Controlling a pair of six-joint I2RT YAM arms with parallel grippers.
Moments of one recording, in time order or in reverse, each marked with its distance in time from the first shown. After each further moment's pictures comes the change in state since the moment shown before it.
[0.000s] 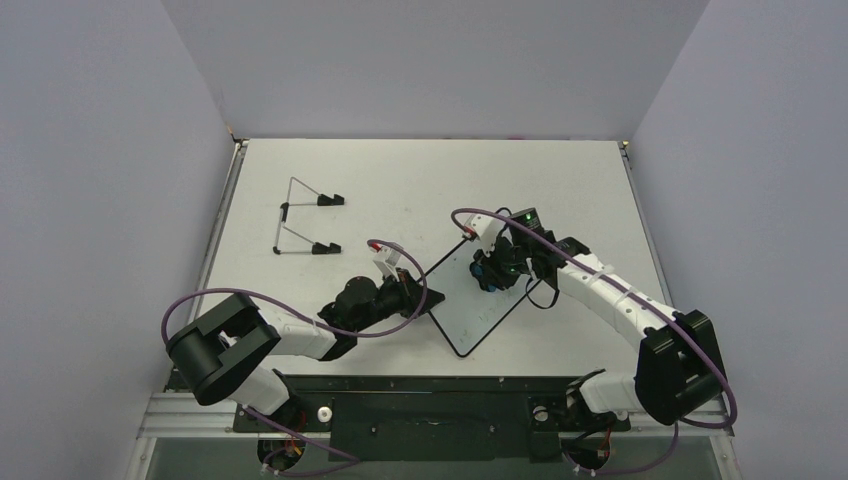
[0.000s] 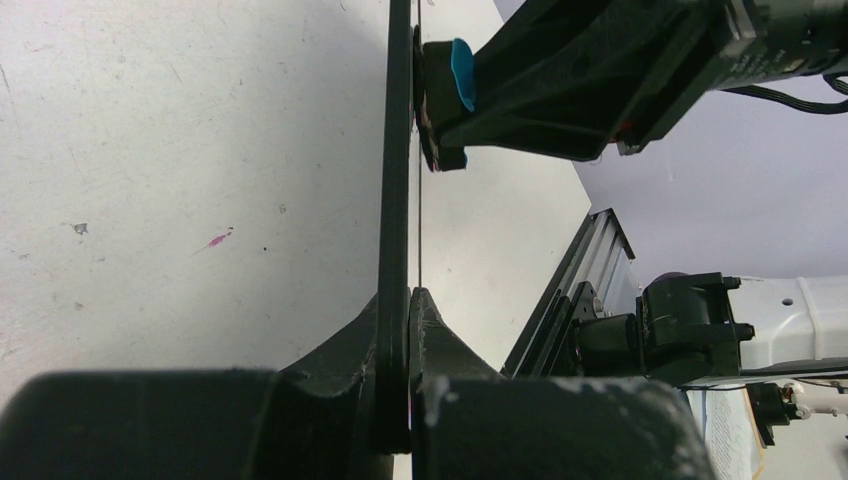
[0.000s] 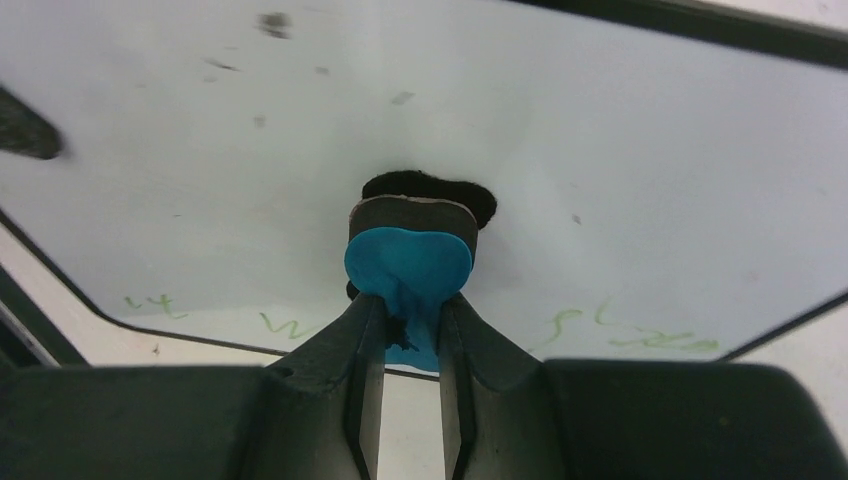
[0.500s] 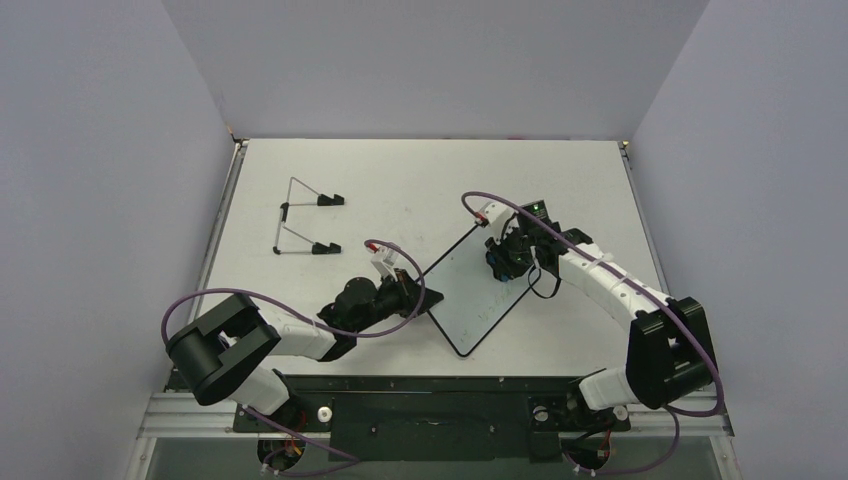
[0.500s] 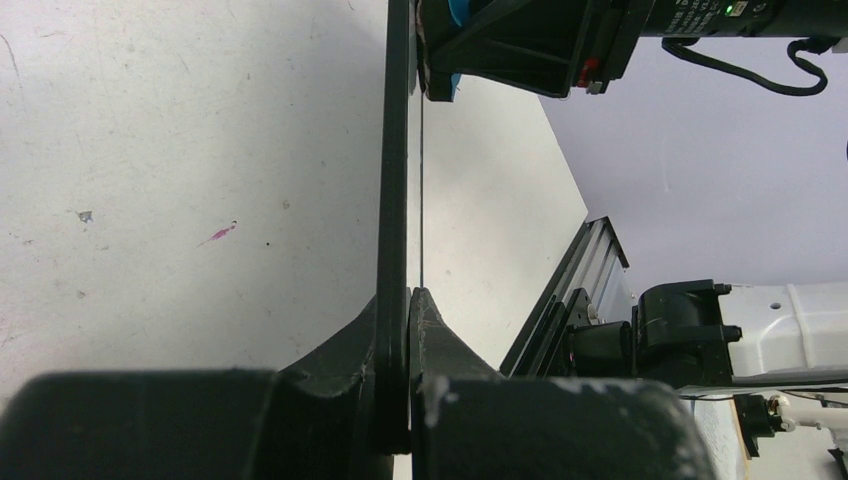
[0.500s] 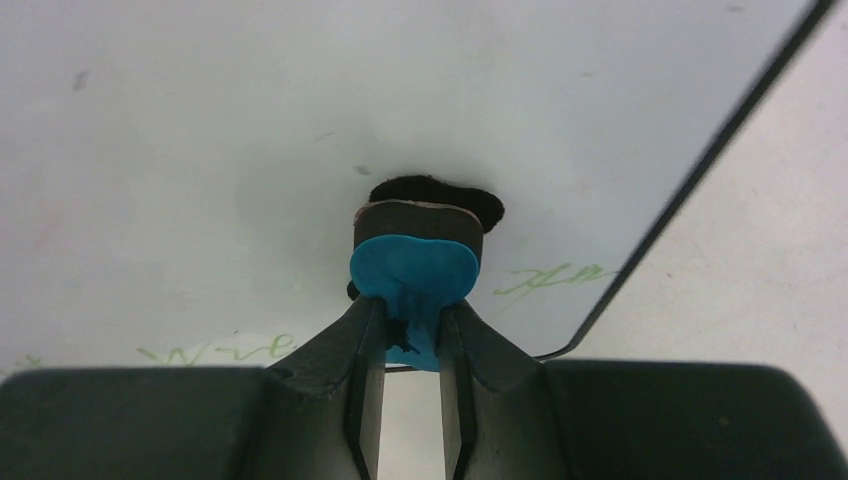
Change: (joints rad) left arm 0.000 0.000 -0.008 0.002 -0.018 -0.034; right arm -0.101 0.074 0.035 0.027 0.113 0.064
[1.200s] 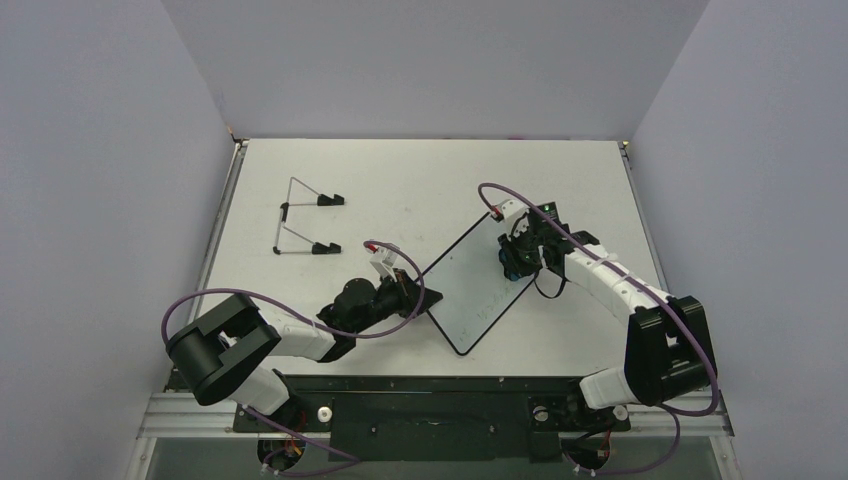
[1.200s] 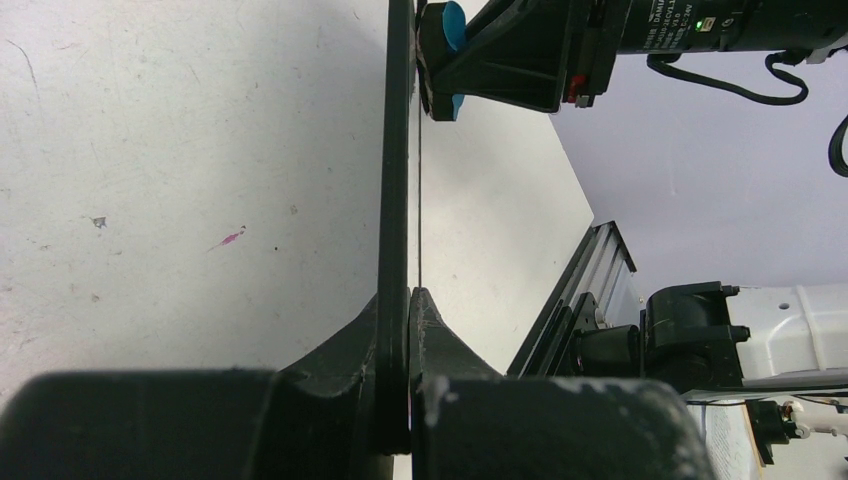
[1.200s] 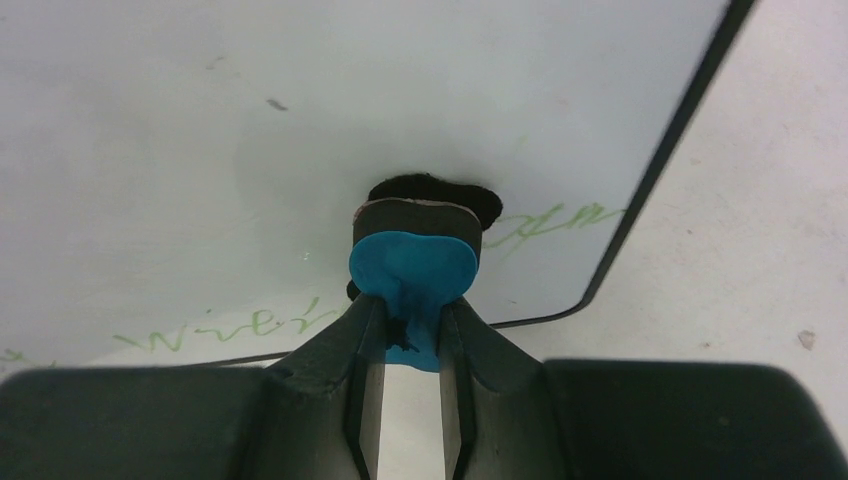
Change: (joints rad) left arm 0.001 0.000 -0.009 0.018 -0.011 0.019; right arm -0.052 0.004 -0.040 0.018 0.018 0.058
